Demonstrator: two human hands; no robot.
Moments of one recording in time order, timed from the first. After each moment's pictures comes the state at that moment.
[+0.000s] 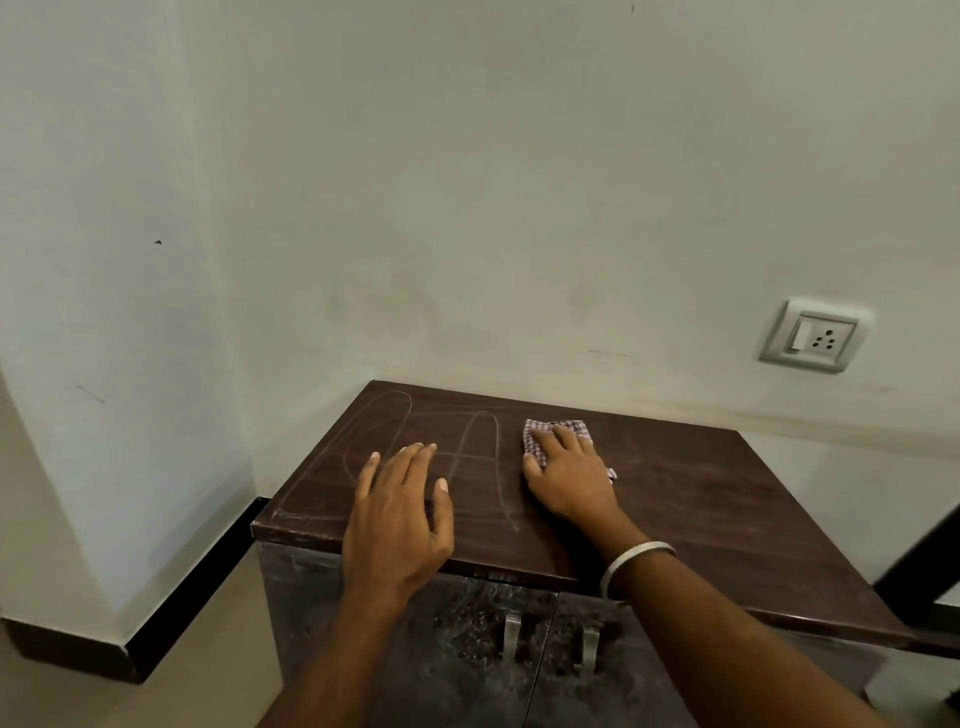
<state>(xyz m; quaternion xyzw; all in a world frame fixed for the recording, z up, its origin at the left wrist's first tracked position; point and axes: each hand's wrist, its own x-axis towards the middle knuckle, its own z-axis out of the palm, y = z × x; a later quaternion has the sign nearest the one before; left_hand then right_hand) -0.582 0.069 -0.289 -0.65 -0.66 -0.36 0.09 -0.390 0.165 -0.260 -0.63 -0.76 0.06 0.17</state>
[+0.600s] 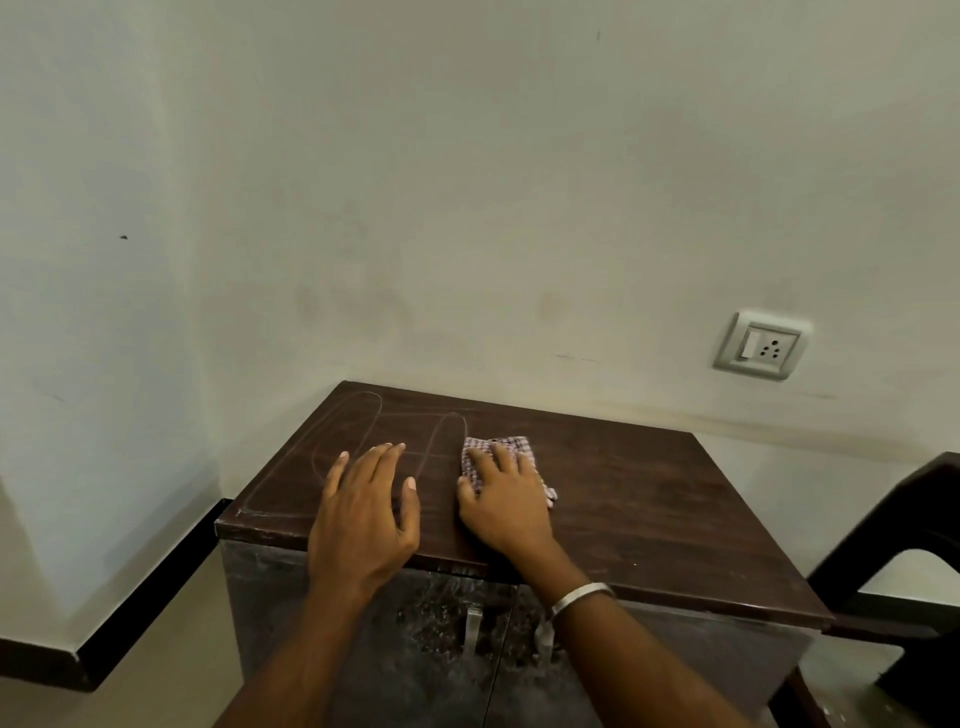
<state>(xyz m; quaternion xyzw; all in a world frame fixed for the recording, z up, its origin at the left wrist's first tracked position) -0.581 0.069 -0.289 -0.66 -0.66 -0.35 0.10 -0.417 0.122 -0.268 -0.62 -0.76 0.07 0.17</state>
